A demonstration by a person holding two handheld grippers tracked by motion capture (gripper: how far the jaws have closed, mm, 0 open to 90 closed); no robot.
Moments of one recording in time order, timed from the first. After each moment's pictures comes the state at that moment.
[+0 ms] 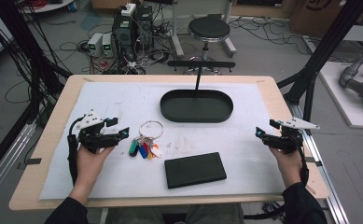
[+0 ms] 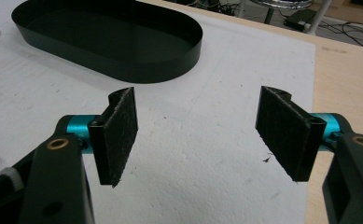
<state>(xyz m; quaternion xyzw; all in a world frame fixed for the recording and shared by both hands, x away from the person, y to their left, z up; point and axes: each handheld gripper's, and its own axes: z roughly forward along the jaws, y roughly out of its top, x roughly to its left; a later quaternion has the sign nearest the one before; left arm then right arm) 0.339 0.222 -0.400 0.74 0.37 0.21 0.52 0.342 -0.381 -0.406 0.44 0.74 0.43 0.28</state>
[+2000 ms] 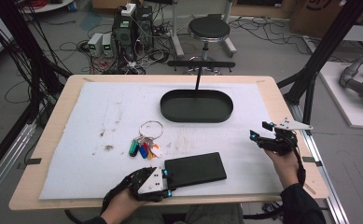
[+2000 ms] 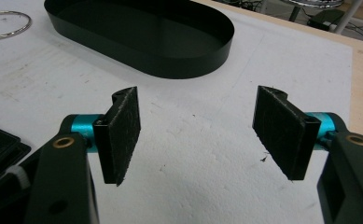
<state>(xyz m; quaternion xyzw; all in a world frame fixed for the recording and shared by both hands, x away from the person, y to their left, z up) 0.235 0.079 -0.451 0.89 0.04 0.16 0.43 0.340 -0.367 -0.408 0.41 0.76 0.43 0.26</state>
